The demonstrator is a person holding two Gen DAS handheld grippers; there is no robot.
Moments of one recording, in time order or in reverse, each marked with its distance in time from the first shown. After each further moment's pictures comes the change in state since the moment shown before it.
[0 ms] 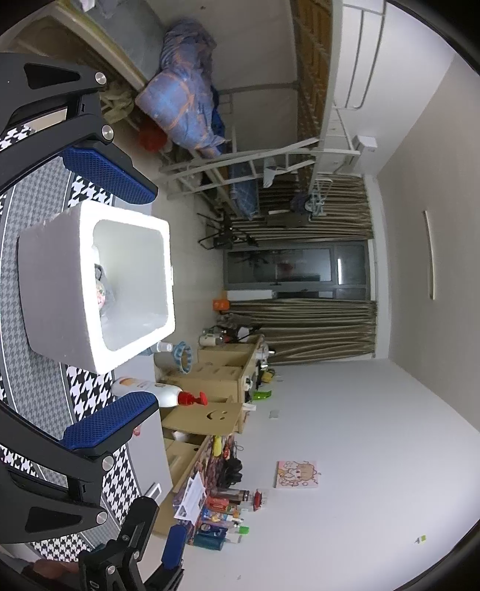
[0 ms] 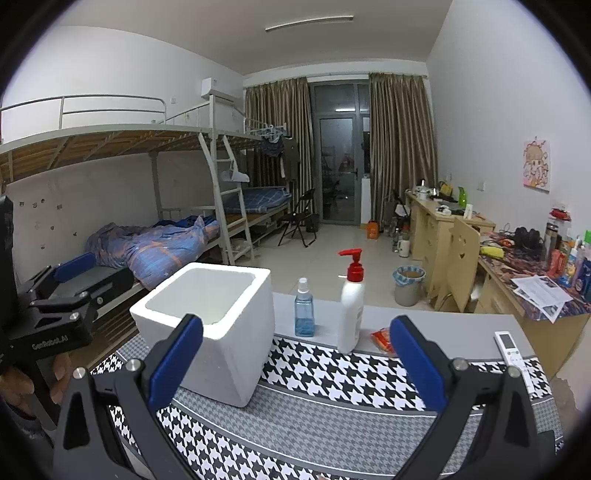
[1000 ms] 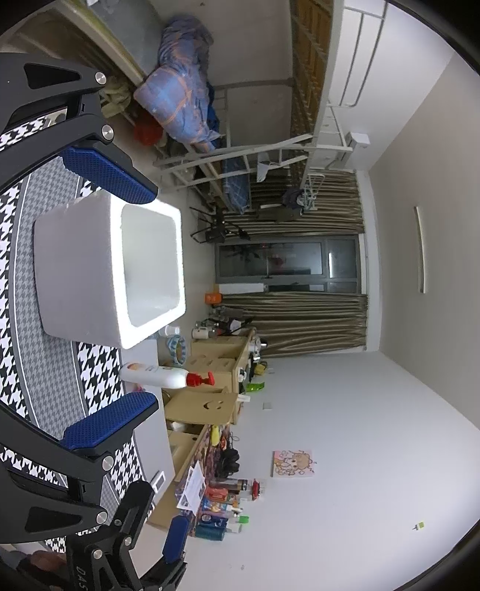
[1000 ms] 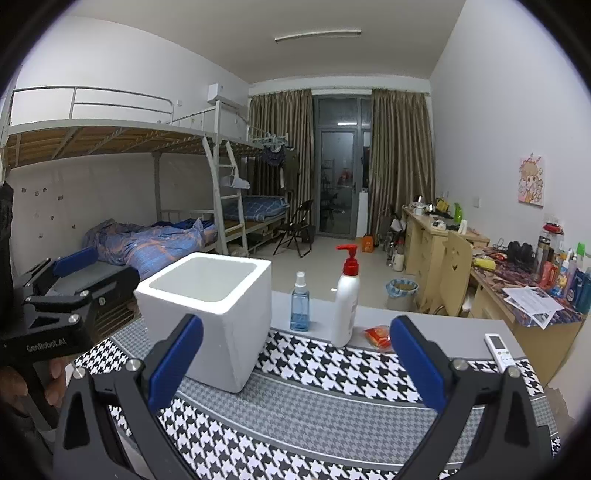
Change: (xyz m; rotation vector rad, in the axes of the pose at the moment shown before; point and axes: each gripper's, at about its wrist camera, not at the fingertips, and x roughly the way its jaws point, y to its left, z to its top) left arm -0.020 -0.012 -0.024 -0.005 -0.037 -0.023; right arm -0.019 0.004 -0.033 -0.035 -0.072 -0.036
